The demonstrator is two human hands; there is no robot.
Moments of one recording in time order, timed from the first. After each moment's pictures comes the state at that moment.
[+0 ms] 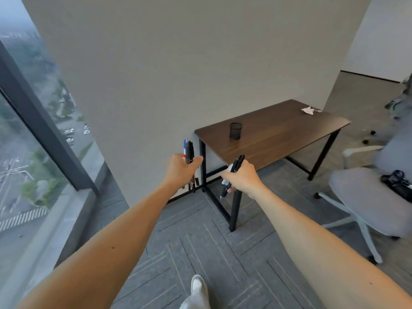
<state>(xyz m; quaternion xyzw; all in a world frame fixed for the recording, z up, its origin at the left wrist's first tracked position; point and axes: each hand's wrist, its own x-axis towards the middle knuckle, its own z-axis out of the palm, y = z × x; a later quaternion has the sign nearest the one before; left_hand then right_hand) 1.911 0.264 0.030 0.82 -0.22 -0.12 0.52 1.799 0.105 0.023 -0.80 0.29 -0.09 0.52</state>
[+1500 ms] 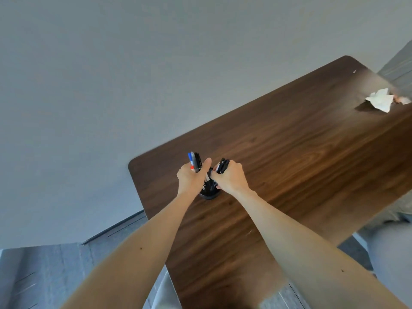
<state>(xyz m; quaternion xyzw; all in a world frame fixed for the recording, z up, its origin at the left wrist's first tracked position) 2.406 -0.364 -0.206 0.83 0.00 -0.23 0.50 2.344 -0.480 -0.205 -0.79 0.36 0.07 0.49</state>
